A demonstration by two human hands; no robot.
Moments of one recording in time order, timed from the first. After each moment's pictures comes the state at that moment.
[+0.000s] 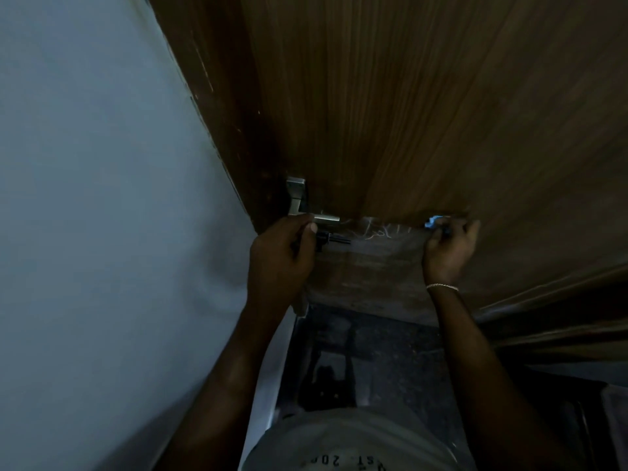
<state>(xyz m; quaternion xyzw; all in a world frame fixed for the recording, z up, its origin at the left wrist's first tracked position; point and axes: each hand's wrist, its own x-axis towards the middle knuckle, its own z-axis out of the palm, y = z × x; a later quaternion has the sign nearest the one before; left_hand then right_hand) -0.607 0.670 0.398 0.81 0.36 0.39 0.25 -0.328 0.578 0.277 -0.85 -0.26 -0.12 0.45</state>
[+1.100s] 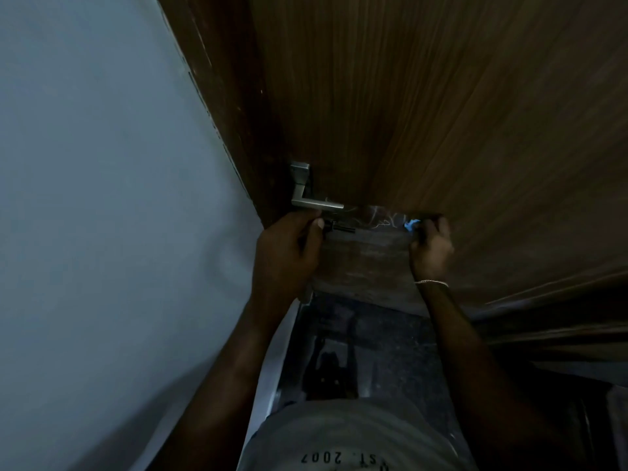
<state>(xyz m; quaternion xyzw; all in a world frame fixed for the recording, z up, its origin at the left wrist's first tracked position) -0.605 0.658 0.388 0.80 0.38 0.38 0.26 -0.338 0.584 0.242 -0.86 -0.37 -0.05 0.34</state>
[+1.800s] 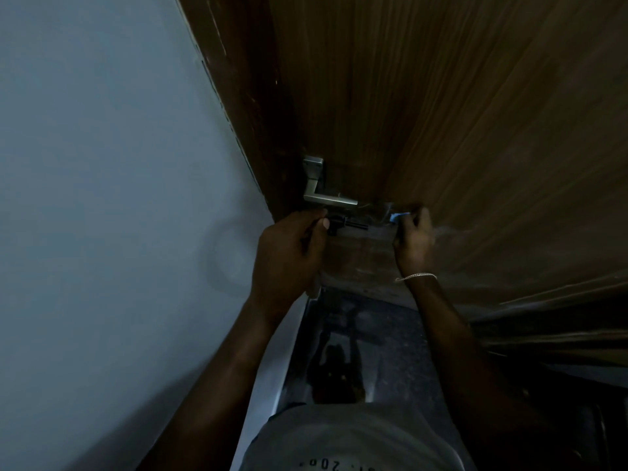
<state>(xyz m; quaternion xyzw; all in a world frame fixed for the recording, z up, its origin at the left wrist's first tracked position) -0.621 0.666 0.383 0.81 0.37 0.37 0.25 -0.369 0.617 0.229 -0.83 -0.48 -0.04 0.28</state>
